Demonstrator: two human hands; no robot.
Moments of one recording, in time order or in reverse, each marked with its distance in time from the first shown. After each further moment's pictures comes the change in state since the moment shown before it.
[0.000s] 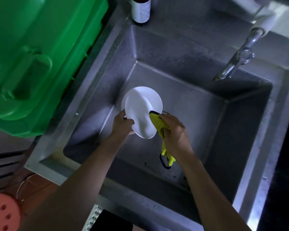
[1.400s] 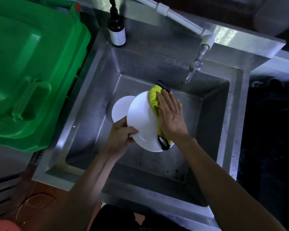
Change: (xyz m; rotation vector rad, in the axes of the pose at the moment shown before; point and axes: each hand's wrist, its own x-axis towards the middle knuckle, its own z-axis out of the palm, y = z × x) left_hand -0.106 0.047 0.010 -0.060 -0.384 0.128; right_hand 0.013 -0.019 -0.058 -0.349 0.161 -0.133
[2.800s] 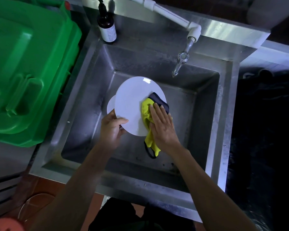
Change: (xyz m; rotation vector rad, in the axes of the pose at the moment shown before) left_hand -0.009 0.000 0.011 -0.069 0.161 0.048; right_hand -0.067 -0.005 0.003 0.073 -0.190 0.091
